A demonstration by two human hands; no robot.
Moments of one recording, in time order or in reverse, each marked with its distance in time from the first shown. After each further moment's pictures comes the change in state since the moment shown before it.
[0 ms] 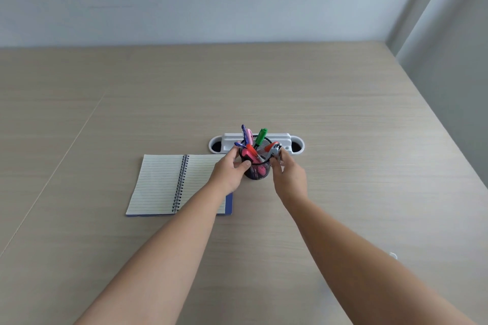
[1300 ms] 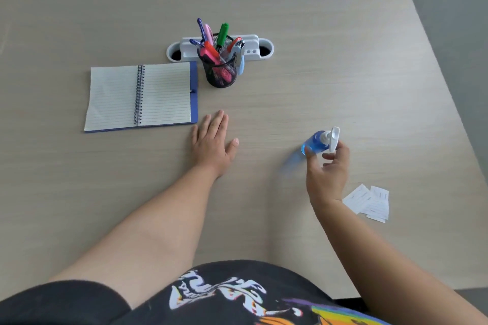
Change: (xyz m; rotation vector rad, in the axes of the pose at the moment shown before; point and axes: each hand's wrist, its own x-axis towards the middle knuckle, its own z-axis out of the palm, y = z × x) left_hand -0.117 -0.091 0.088 0.839 0.082 0.174; right_hand -0.172 0.124 -0.088 0.270 0.370 0.329
